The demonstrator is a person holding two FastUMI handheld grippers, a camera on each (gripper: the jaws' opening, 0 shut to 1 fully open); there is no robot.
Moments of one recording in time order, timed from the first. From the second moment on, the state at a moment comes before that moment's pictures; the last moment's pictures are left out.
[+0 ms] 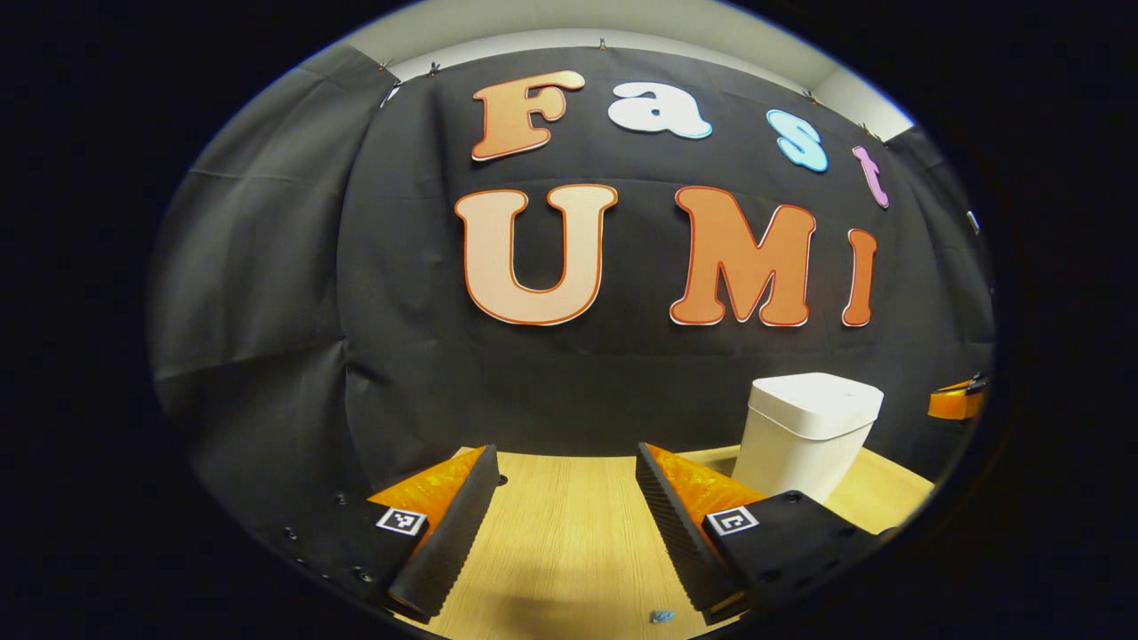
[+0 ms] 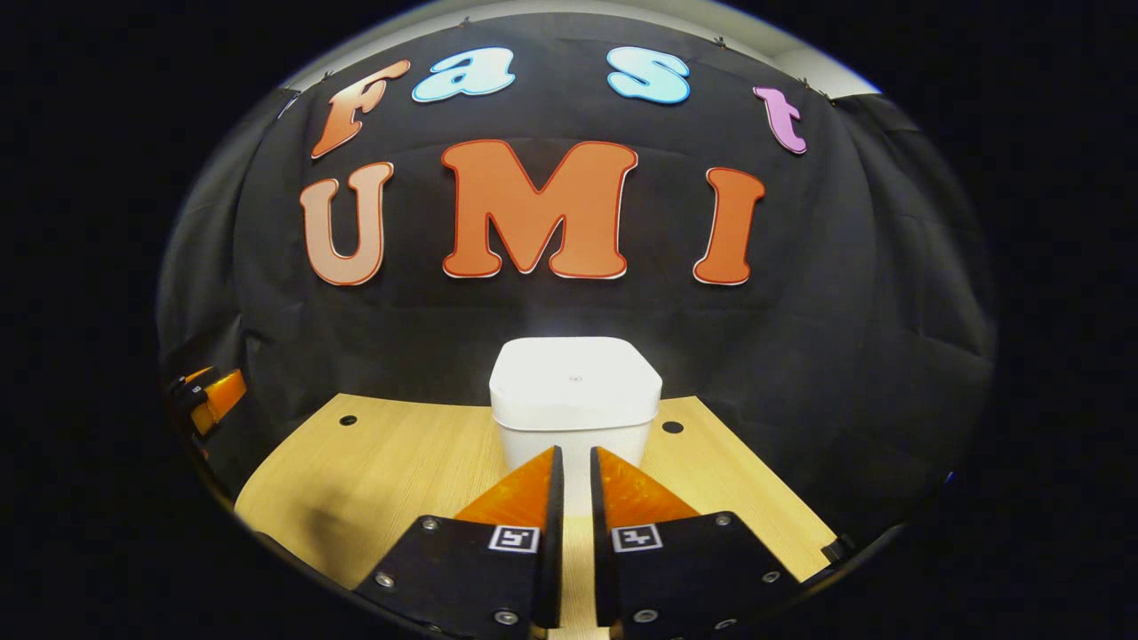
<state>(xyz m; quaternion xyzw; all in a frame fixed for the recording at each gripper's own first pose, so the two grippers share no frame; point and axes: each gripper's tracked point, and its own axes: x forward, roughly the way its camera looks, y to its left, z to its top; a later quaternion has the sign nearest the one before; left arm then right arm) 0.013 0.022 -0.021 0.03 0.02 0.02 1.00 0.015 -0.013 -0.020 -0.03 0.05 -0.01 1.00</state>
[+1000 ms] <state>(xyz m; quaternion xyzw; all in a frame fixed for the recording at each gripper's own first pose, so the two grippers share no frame) 0.016 0.036 -0.025 0.04 0.02 0.02 1.00 0.133 -0.008 0.015 -0.08 0.18 0.02 0.98</state>
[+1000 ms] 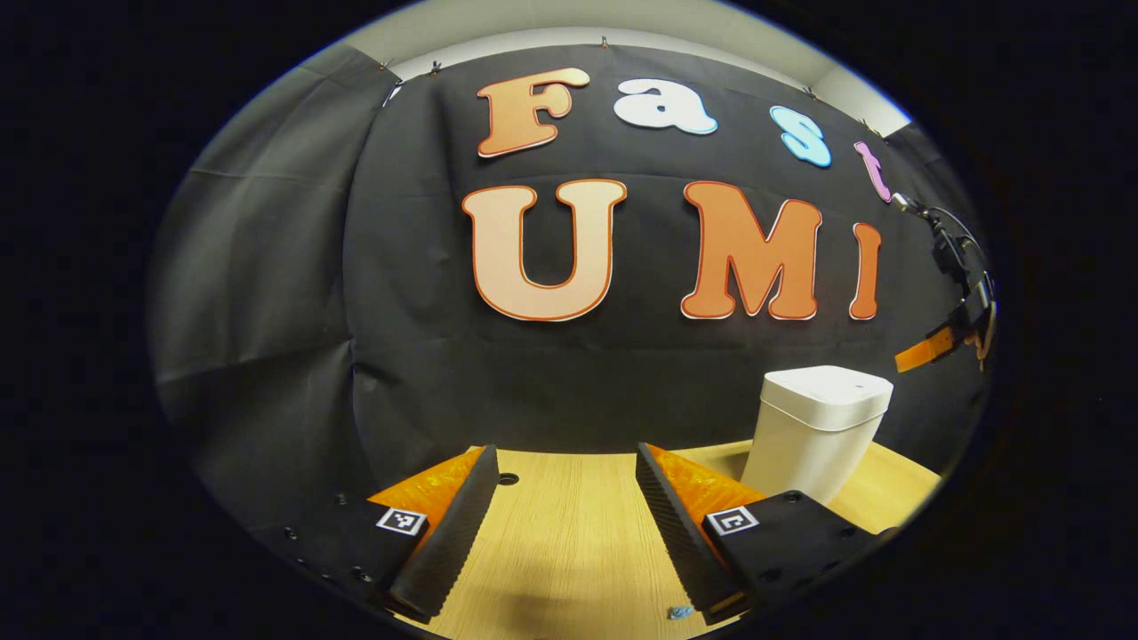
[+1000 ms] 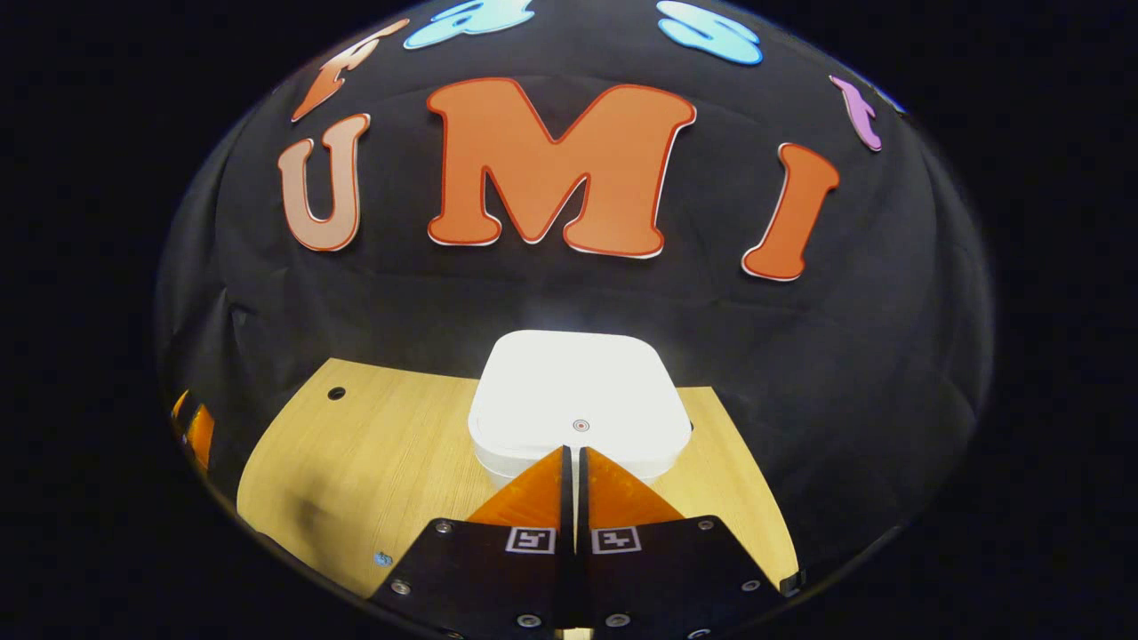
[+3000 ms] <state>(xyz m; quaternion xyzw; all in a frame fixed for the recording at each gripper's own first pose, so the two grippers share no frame) 0.017 0.066 -0.032 0.04 0.04 0.06 1.00 0.176 -0.029 0.082 -0.02 0.12 0.00 0.99</state>
